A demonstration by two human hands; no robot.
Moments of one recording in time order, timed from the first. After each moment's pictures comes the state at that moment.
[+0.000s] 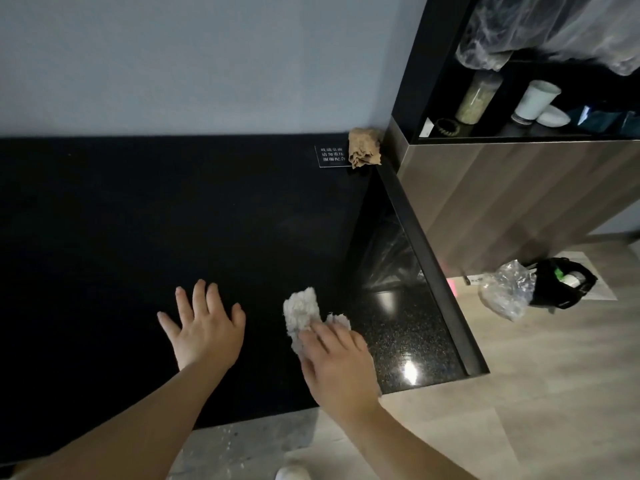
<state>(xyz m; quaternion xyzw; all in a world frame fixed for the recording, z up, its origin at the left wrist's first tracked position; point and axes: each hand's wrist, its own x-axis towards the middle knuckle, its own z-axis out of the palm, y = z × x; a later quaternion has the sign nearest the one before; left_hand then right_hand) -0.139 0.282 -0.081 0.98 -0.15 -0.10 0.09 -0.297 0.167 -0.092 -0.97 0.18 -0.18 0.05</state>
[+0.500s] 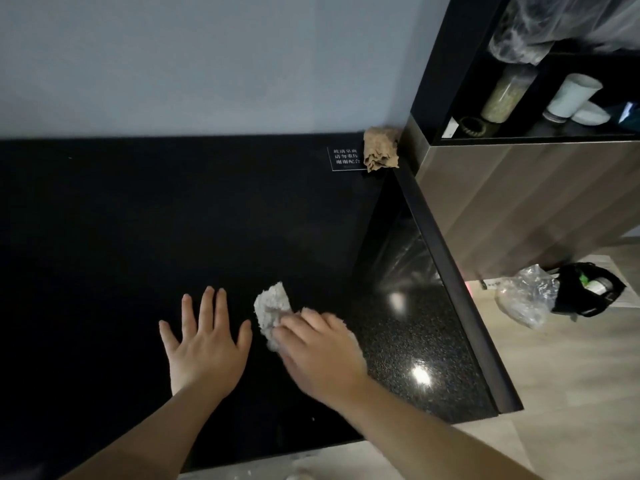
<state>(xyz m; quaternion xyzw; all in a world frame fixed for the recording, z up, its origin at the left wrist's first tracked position) -0.124 0.283 -0.083 0.97 -0.20 -0.11 0.03 -0.231 0.145 -0.083 -0.99 0.05 -0.14 0.07</state>
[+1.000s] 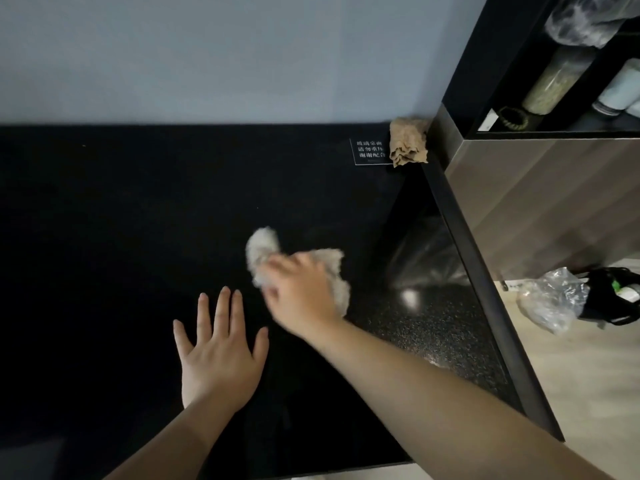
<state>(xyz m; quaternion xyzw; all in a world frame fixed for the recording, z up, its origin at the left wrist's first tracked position) -0.122 0.283 -0.084 0.97 -0.21 -0.09 0.02 -0.125 0.137 -0.079 -0.98 0.08 -0.07 0.18</state>
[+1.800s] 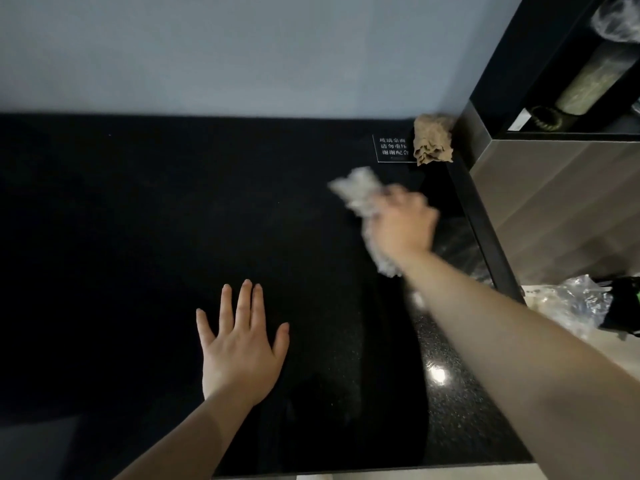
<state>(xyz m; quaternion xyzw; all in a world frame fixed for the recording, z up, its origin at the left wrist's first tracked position) -0.119 0.287 -0.092 0.97 -0.24 -0.08 0.04 -0.102 0.010 -0.068 -0.95 0.30 -0.12 0.00</state>
